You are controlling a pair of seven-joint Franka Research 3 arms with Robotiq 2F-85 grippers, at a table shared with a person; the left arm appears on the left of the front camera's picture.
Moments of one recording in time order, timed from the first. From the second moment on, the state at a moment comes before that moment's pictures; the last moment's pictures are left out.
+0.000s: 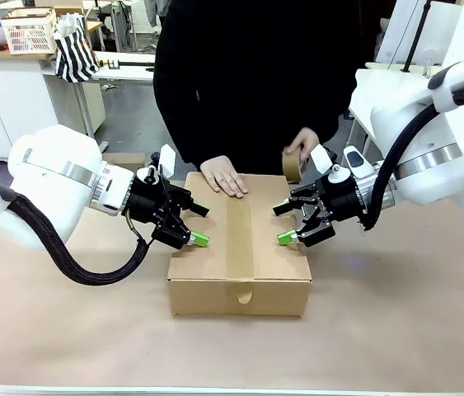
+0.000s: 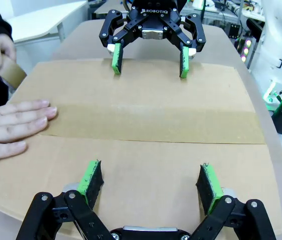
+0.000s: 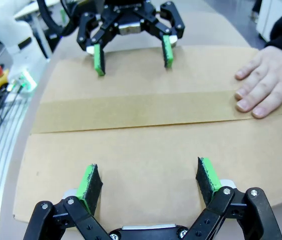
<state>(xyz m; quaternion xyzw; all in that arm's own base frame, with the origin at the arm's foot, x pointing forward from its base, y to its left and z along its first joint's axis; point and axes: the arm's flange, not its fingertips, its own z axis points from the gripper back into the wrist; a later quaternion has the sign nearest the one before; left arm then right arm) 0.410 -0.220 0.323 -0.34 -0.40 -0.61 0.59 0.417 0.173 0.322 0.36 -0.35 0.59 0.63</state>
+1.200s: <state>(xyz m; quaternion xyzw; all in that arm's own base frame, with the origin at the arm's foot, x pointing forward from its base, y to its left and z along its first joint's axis) 0.410 -0.220 0.323 -0.34 -0.40 -0.61 0.59 0.417 0.173 0.322 0.36 -0.35 0.59 0.63</state>
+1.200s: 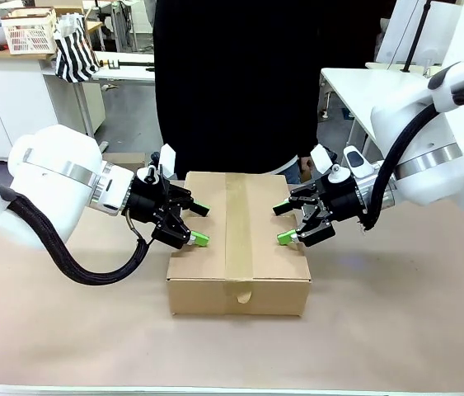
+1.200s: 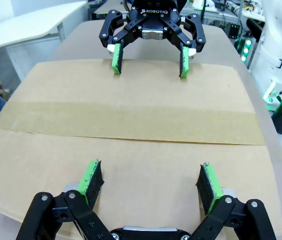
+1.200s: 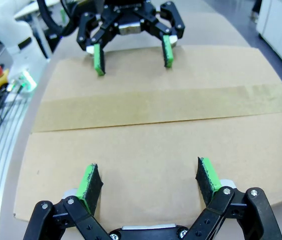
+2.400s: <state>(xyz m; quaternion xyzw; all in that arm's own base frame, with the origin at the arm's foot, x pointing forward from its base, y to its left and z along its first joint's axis) 0.366 -0.143 0.442 -0.67 -0.23 -0.36 0.61 0.380 0.097 0.458 0.56 -0.22 0.31 0.74</state>
